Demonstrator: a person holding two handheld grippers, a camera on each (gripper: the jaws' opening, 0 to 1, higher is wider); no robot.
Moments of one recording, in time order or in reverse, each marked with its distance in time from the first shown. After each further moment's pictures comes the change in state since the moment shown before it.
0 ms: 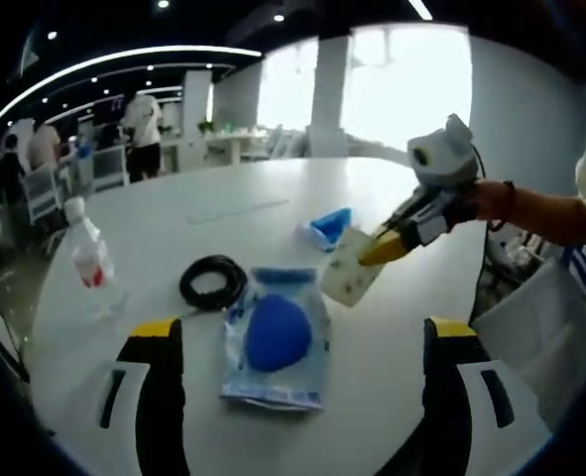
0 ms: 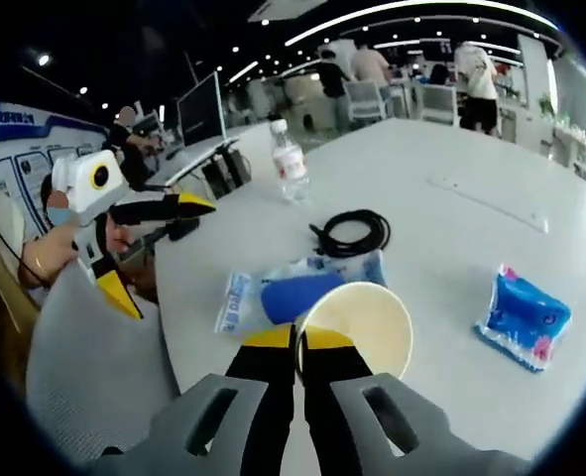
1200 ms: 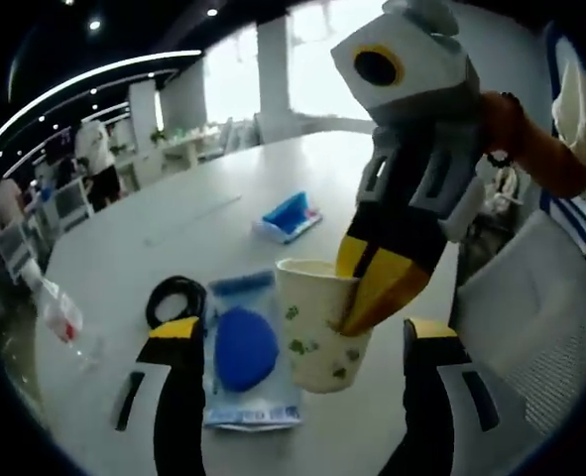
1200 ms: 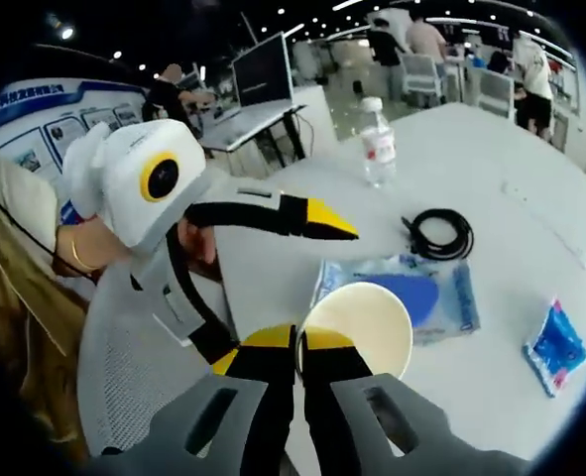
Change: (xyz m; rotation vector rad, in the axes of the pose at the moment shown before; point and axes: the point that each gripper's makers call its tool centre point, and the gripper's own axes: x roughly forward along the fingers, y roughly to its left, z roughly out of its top) left arm 0.025 -0.048 0.000 0.218 0.092 -0.136; right arm 0.007 0.097 0.010 -0.129 0.179 0.183
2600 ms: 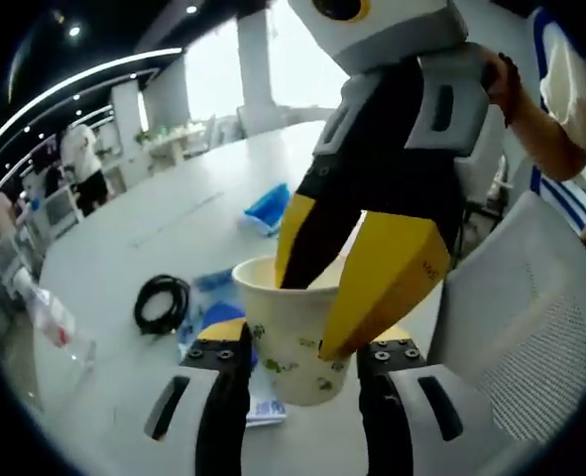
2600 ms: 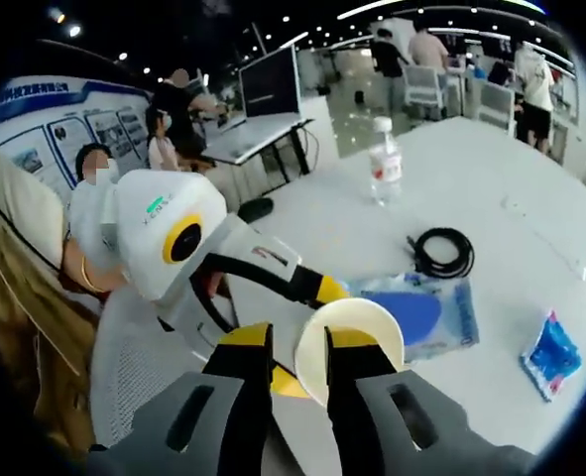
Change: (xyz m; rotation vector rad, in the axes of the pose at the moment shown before) left arm 0.000 -0.012 -0.008 0.023 0.029 -0.016; right arm -0.011 0.008 0.022 0.017 -0.081 -0.023
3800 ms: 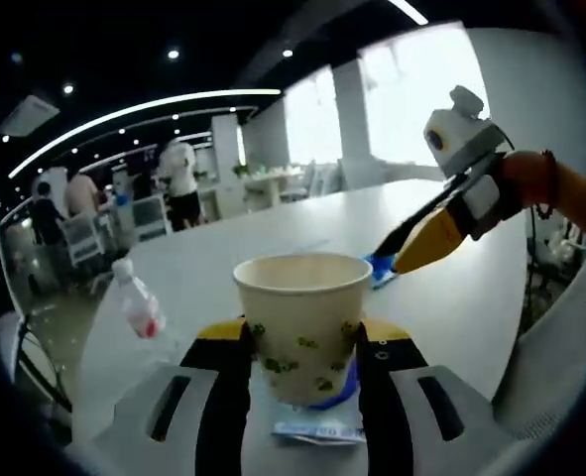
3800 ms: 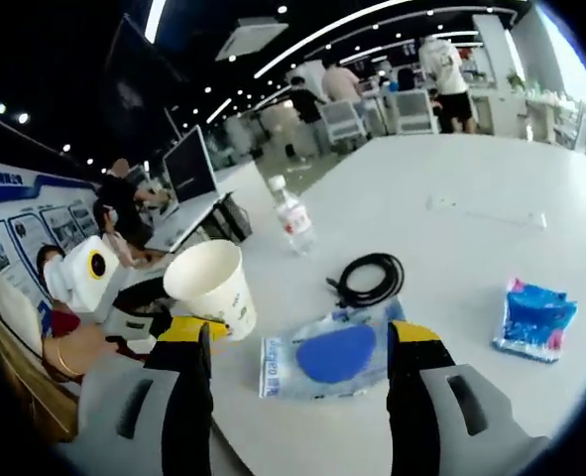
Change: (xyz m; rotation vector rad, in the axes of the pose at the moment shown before) left arm -0.054 0.089 0.028 -0.134 -0.254 0.401; right arm -0.016 -0.094 0.017 0.277 -0.246 -0.193
